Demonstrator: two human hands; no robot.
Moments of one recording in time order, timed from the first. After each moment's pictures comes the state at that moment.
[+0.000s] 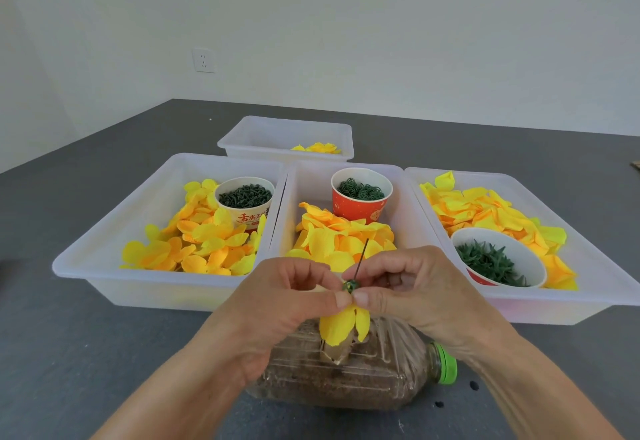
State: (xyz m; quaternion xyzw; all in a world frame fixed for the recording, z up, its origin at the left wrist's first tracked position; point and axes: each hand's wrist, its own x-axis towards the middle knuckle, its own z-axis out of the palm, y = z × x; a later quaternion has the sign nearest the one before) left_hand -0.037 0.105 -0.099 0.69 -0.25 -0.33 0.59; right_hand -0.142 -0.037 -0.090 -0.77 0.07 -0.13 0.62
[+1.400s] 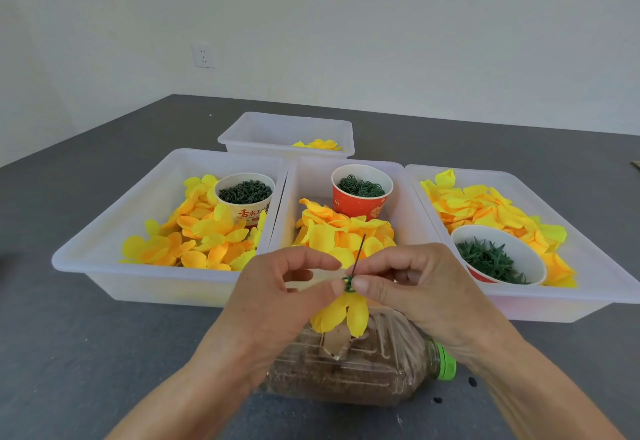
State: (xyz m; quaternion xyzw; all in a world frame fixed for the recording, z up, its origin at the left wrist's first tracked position) left_hand -0.044 0.106 -0.104 0.71 -0.26 -0.21 0.62; right_hand -0.144 -0.033 -0.090 -0.80 0.11 -0.18 0.57
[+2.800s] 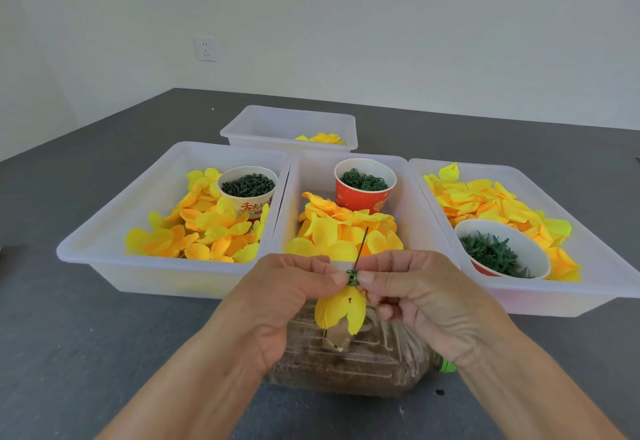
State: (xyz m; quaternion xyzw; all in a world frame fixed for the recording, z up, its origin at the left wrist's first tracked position) left_hand -0.044 0.097 -0.099 0.64 -0.11 -0.35 0.68; right_hand -0.135 -0.028 -0.098 -0.61 0.23 -0.09 0.76
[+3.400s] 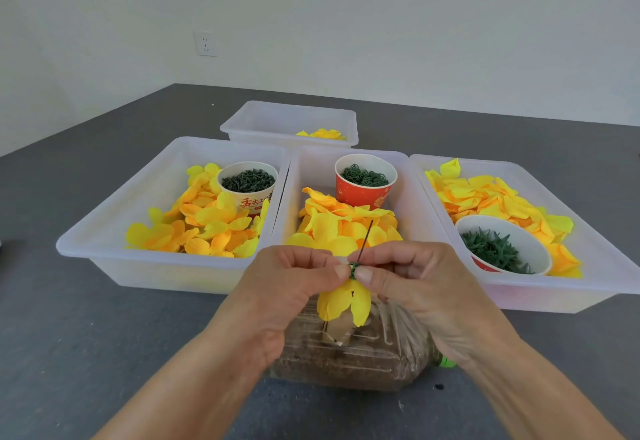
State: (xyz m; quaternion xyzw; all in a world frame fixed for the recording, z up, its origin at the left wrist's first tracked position) left_hand -0.042 0.096 -0.109 0.65 -0.16 -0.32 0.67; right_hand -0.142 -0.025 -0.100 -0.67 0.14 -0.18 0.70
